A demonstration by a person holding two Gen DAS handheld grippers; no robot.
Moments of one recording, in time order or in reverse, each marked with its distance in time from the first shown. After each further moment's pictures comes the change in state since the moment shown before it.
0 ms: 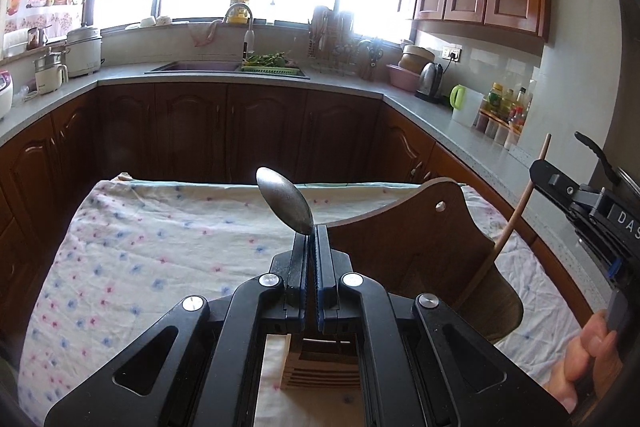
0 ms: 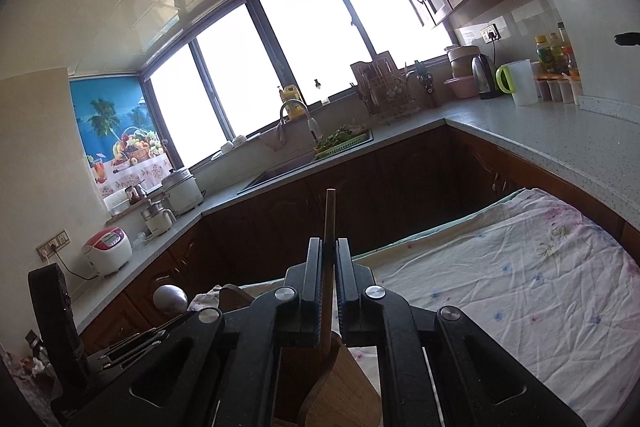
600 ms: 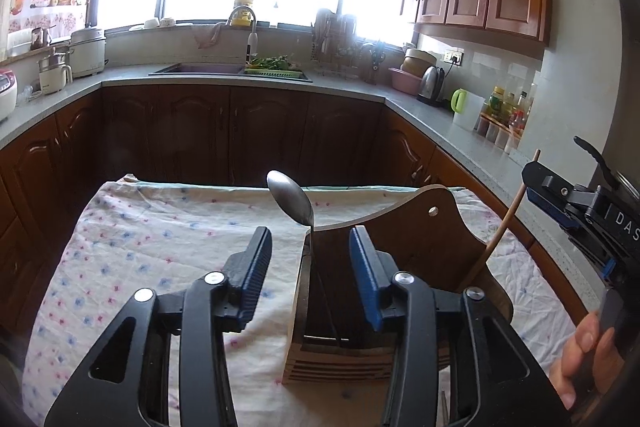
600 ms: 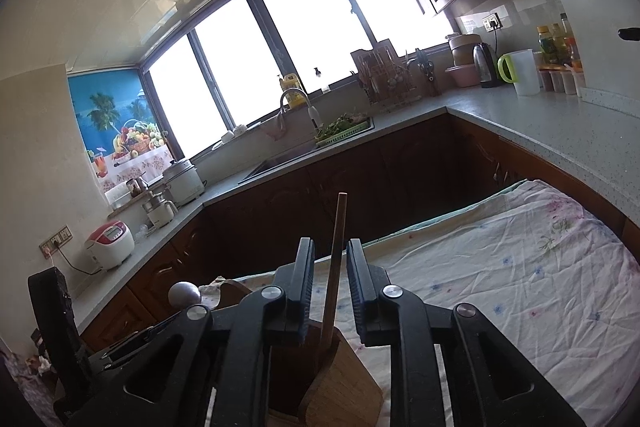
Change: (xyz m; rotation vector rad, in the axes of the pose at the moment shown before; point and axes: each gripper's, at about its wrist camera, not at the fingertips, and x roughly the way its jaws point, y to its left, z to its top) left arm -0.016 0.000 0.006 -0.009 -0.021 0.008; right arm 0.001 -0.003 0.003 0.022 0.042 0.009
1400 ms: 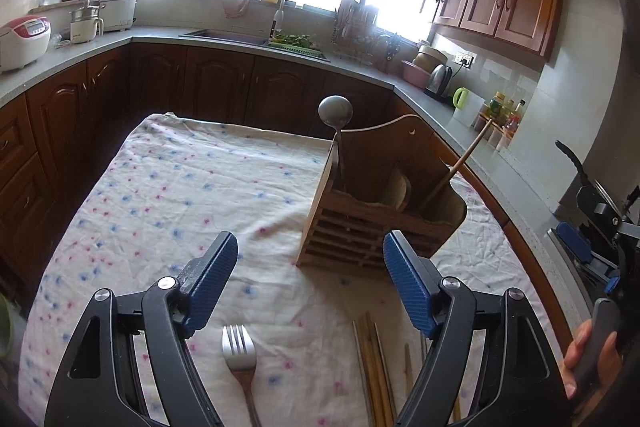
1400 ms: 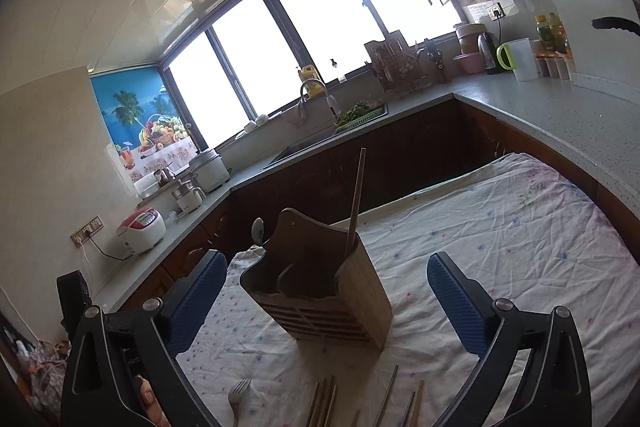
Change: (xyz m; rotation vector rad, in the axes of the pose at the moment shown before) left arm -0.100 0.027 -0.063 -0.132 0.089 -0.004; right arm -0.108 0.004 -0.036 0.004 0.064 0.058
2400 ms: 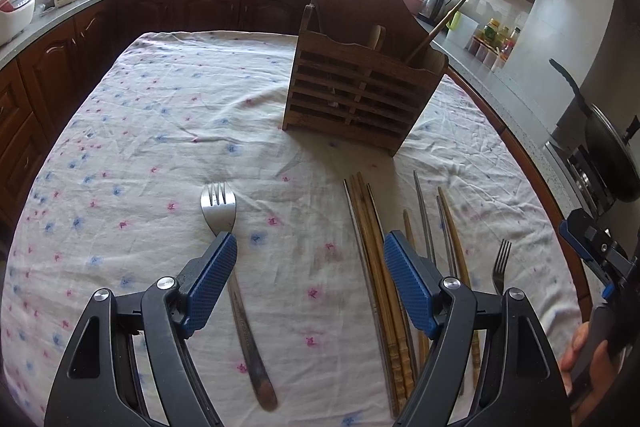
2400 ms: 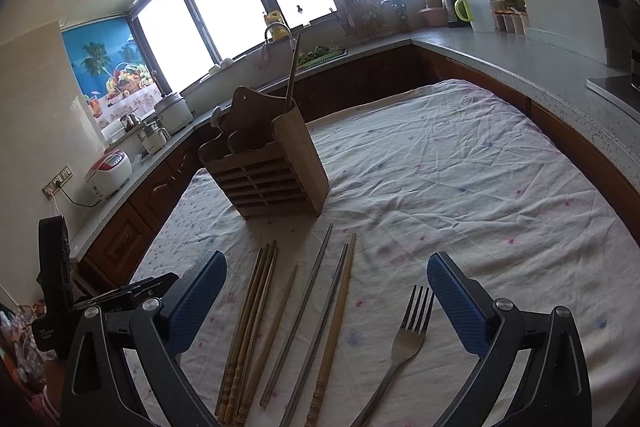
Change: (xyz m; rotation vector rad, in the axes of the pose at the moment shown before) left arm -0.007 -0.017 -0.086 0.059 0.244 0.003; right arm -0.050 -0.028 -0.082 -0.019 0.186 -0.147
